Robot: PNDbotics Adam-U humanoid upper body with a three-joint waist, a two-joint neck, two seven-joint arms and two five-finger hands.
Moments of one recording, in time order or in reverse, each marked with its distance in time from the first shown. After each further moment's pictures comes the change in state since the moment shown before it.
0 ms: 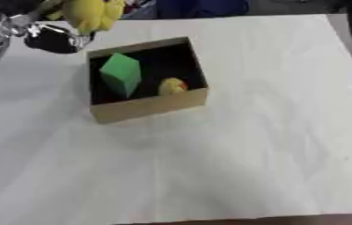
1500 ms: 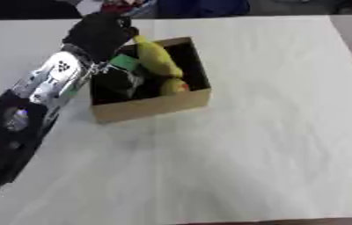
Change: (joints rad) left arm 0.010 -0.159 -0.059 0.228 -0.410 -0.008 -0.020; right arm -0.014 0.022 0.000 0.000 -0.009 -0.002 0.010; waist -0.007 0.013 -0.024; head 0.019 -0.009
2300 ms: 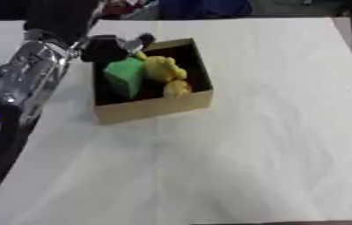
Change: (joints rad) left arm 0.088 0.062 0.129 -0.364 0.314 0.355 0.448; right arm 0.007 0.008 -0.004 0.000 -0.012 -0.006 -0.012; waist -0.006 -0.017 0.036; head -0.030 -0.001
